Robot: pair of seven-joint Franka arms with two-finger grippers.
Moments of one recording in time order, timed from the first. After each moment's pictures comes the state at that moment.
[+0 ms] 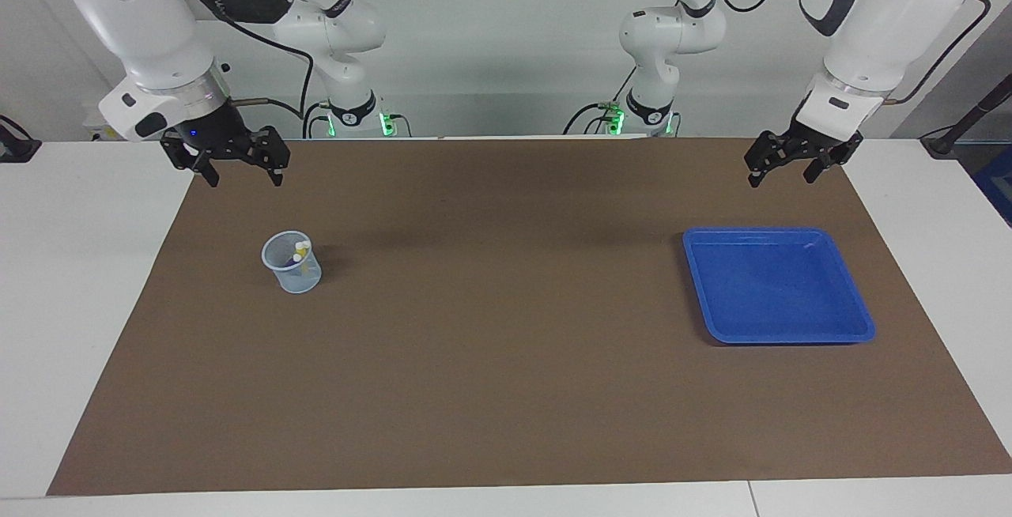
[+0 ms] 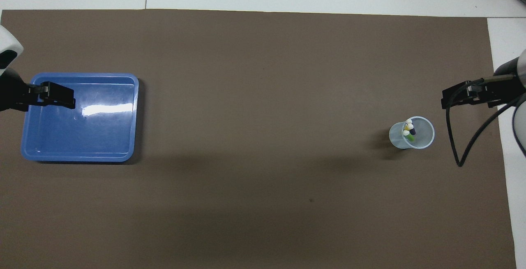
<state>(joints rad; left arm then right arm) 0.00 0.00 -0.06 -1.64 0.01 1.64 -0.05 0.10 0.06 -0.10 -1.54 -0.02 1.56 0.00</state>
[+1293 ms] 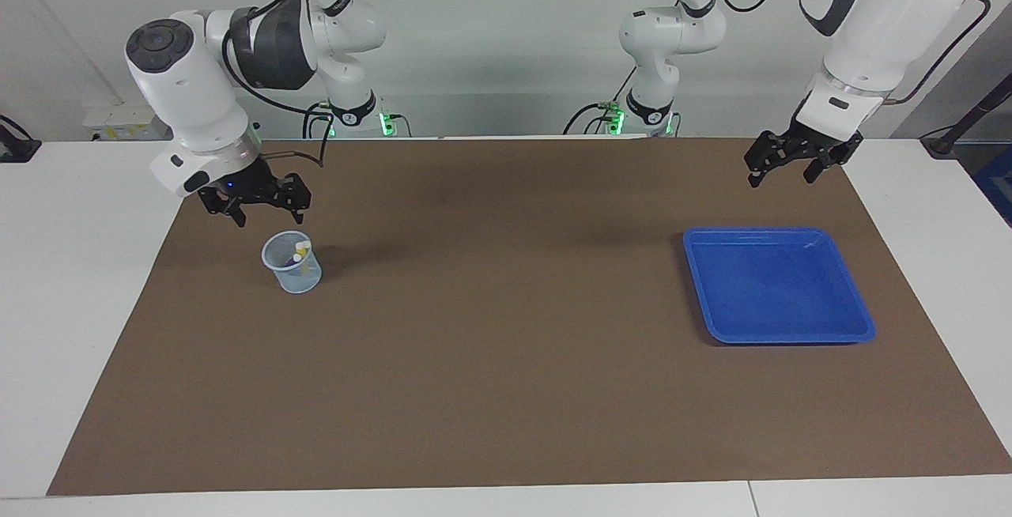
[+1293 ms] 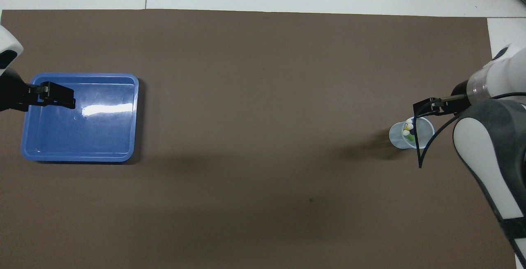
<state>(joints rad) 0.00 0.00 -0.06 -1.64 0.01 1.64 -0.05 0.10 0.03 -0.10 -1.86 -0.02 1.86 -0.04</state>
